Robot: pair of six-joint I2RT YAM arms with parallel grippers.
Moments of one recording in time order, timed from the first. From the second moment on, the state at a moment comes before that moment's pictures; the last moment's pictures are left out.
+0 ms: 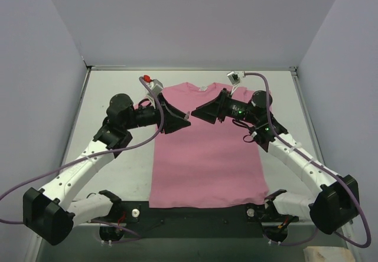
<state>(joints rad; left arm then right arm) -0.53 1.10 0.93 0.21 0.78 -0.50 0.49 1.20 0.88 0.37 -0.72 0.80</state>
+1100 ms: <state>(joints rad) -0.50 1.19 0.92 0.70 1.16 -0.90 0.57 1.18 0.88 0.62 -0.92 0.86</state>
